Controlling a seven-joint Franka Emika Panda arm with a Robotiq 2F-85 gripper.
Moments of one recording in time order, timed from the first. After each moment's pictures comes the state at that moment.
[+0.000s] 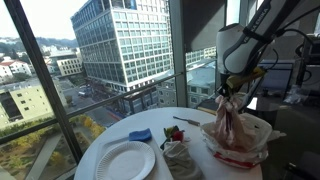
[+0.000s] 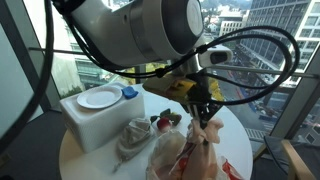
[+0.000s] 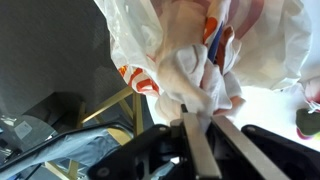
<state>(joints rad) 1.11 0.13 -1.39 -2.45 -0.35 2.65 0.44</state>
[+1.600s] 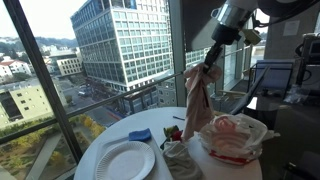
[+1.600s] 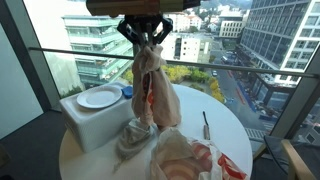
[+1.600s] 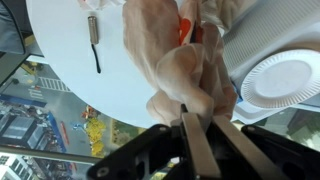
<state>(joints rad) 0.78 -0.67 -0.80 -2.55 -0.57 2.48 -0.06</state>
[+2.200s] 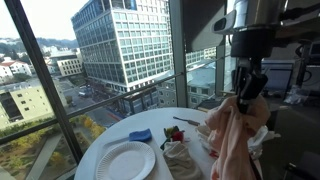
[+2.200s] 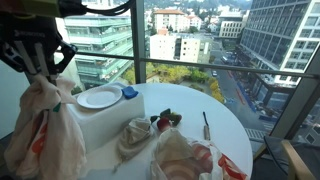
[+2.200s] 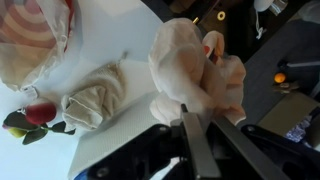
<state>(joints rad) 0.56 -0.78 -0.25 -2.75 -0.06 2.04 -0.37</state>
